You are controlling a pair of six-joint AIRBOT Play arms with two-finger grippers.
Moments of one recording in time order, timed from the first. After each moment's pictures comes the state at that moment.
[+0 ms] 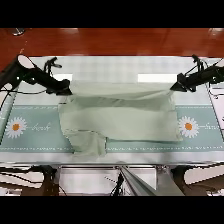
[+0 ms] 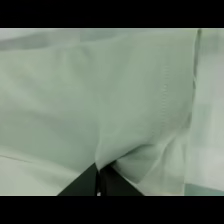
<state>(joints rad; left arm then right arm) 0.04 -1.61 1.30 1.05 -1.29 -1.37 -0.31 -1.70 1.43 -1.01 1.35 1.30</state>
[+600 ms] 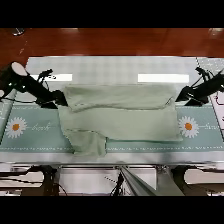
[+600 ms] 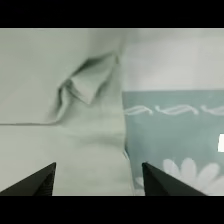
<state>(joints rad) 0.13 -1.49 1.16 1.18 -1.43 -1.37 -0.36 -1.52 1.24 -1.25 1.41 1.39</state>
